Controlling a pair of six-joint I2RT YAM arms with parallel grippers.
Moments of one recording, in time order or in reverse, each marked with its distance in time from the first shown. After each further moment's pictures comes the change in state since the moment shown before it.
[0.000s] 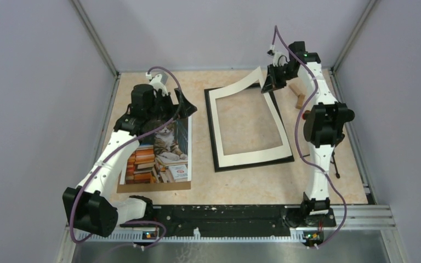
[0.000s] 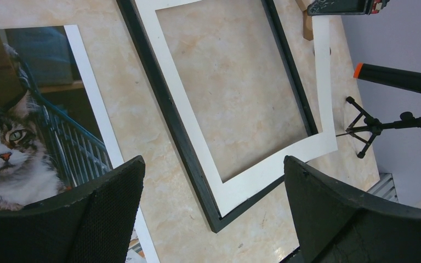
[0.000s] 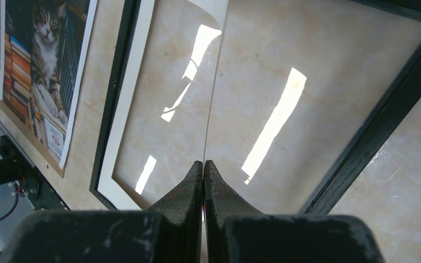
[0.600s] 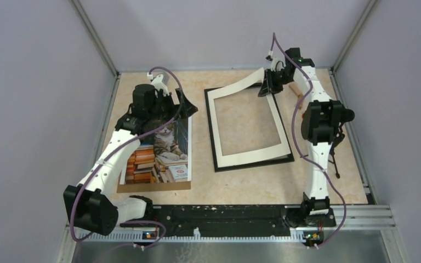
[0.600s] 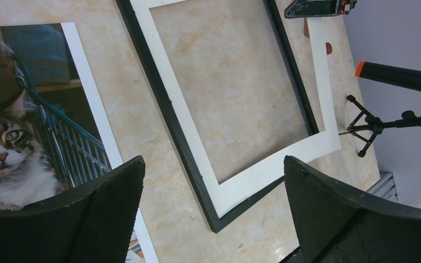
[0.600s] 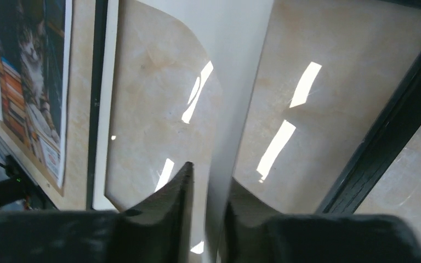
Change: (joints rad) left arm -0.006 0.009 -0.003 0.006 0.001 -0.002; right arm 0.006 0.085 -0.035 0.103 -0.004 0.076
